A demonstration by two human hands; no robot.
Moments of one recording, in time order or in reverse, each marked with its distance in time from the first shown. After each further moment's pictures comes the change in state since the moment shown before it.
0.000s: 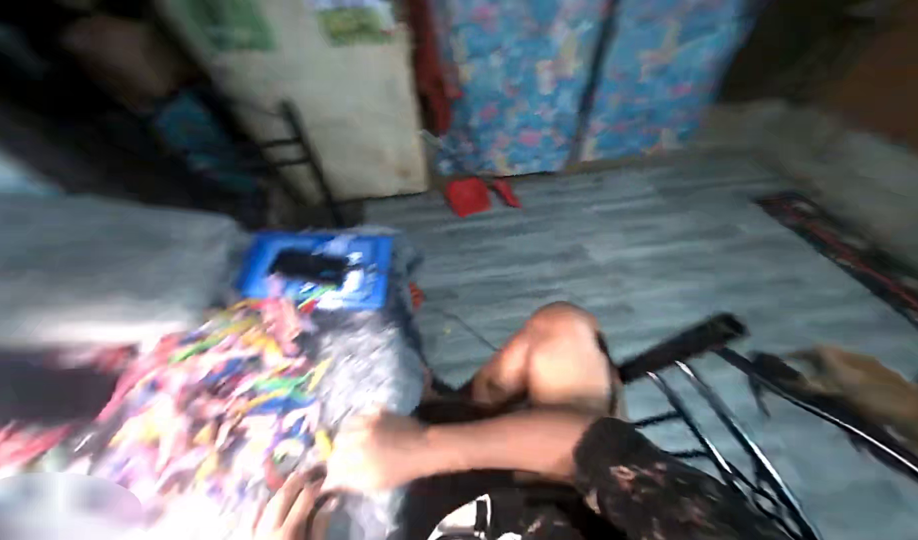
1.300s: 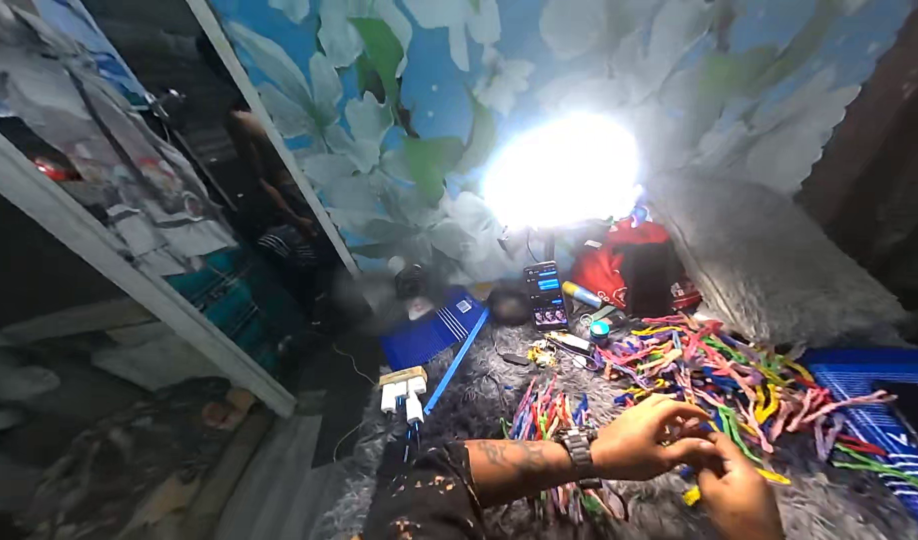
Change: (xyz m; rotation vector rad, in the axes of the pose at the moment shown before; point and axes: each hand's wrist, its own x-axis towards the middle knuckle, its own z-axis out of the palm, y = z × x) left_hand 0.055 0.053 -0.043 -0.447 0.614 -0.308; right_hand 0.073 0.011 -0.006 0.581 -0.197 0.043
